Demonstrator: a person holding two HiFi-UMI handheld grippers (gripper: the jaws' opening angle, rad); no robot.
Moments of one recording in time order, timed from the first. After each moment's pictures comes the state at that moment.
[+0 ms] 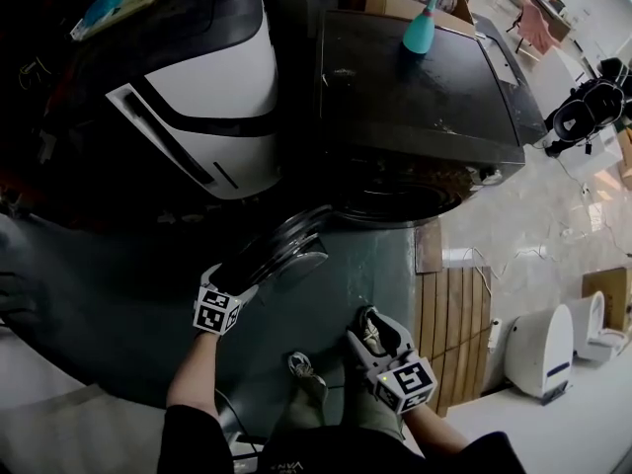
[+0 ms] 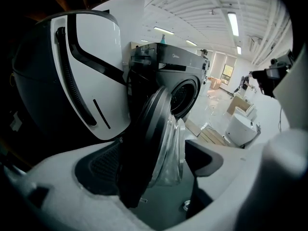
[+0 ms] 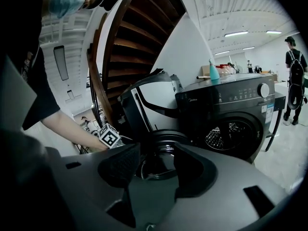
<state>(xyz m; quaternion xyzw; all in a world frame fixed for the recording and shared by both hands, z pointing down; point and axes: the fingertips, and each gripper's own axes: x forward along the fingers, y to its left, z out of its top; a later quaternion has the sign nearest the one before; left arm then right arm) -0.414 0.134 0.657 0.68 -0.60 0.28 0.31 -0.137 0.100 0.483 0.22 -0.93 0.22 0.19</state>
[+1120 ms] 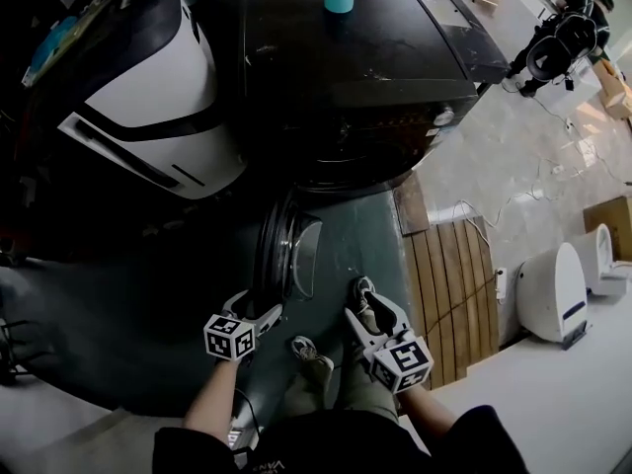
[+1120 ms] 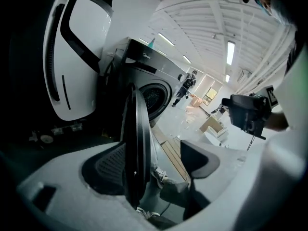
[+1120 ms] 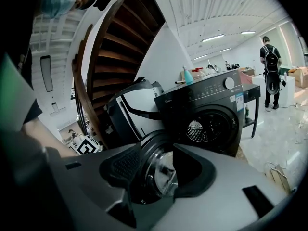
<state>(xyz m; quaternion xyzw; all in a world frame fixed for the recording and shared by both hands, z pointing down) -0.234 0.168 0.641 0.74 -0.52 0.16 0.40 -0.047 0.106 0.503 0.31 -0.90 0.26 0.15</state>
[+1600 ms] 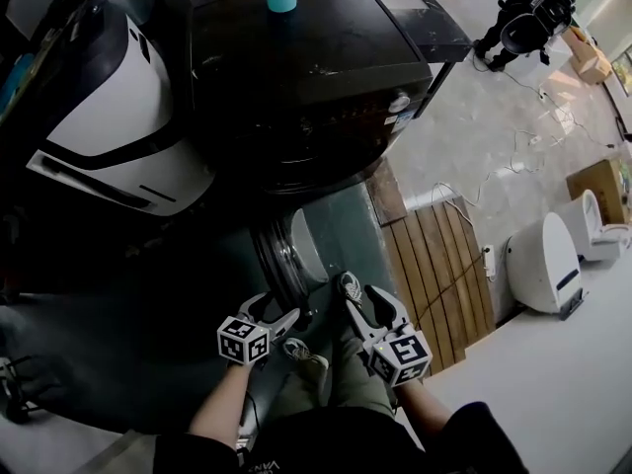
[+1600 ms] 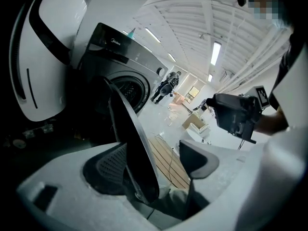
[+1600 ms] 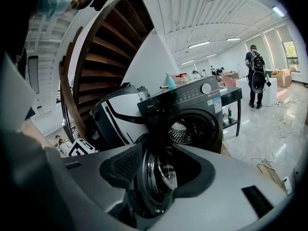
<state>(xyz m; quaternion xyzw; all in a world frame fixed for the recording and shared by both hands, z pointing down) -0.123 0.129 0.634 0.79 -0.43 0.14 0.41 0.020 0.078 0.508 0.39 -0.87 0.27 0.14</state>
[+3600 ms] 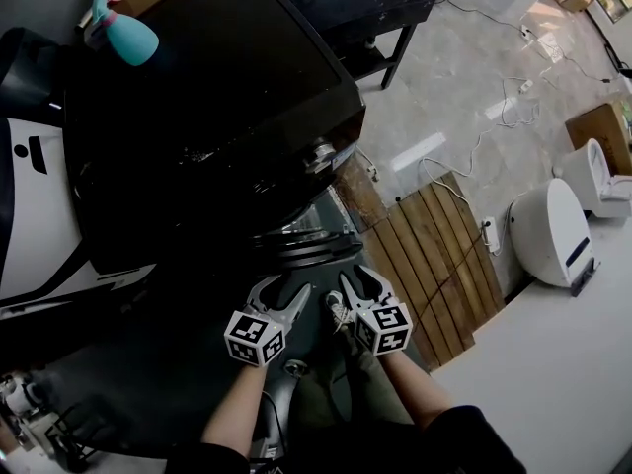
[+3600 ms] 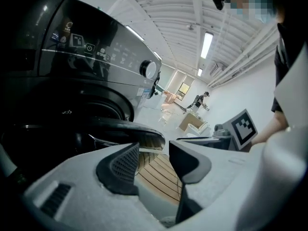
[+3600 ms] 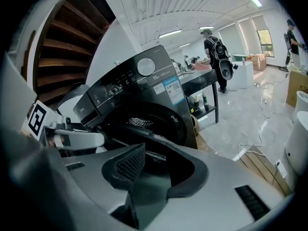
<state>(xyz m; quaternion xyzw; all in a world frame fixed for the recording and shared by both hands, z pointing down) 0.028 -0.167 0.631 0.84 -0.39 0.16 0.34 0.133 -0.173 0.656 0.48 -0.79 0.36 0.16</state>
